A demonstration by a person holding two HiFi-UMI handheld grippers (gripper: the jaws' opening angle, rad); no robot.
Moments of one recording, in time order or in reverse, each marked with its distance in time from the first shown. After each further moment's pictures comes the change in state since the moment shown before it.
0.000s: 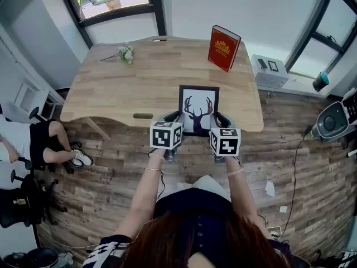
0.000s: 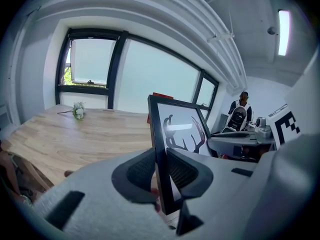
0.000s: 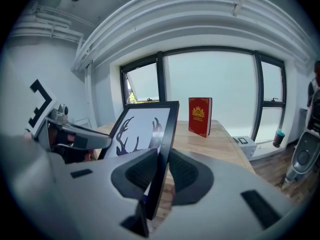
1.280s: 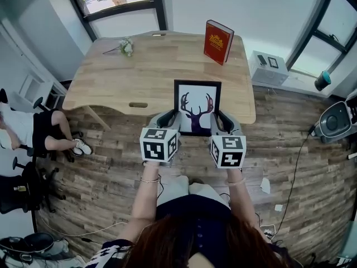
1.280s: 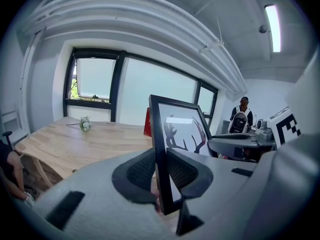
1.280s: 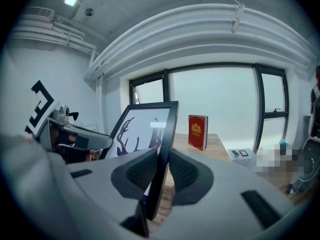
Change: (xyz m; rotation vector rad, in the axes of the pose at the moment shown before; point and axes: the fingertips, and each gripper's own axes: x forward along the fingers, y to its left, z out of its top) left arm -0.080 -0.086 0.023 0.024 -0.124 0.072; right arm -0.111 -0.011 0.031 -0.050 -0.138 0.060
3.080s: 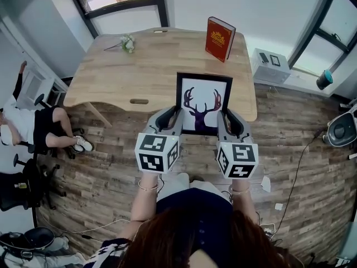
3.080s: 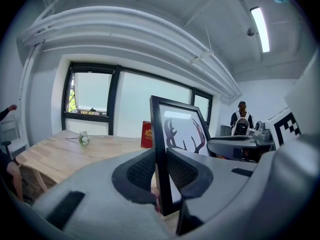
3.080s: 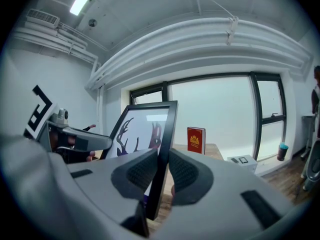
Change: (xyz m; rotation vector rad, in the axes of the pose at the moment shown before) left arm -0.042 -0.032 0.043 0.066 -0.117 -0.009; right arm -0.049 0.000 0.042 0.018 -0.119 -0.008
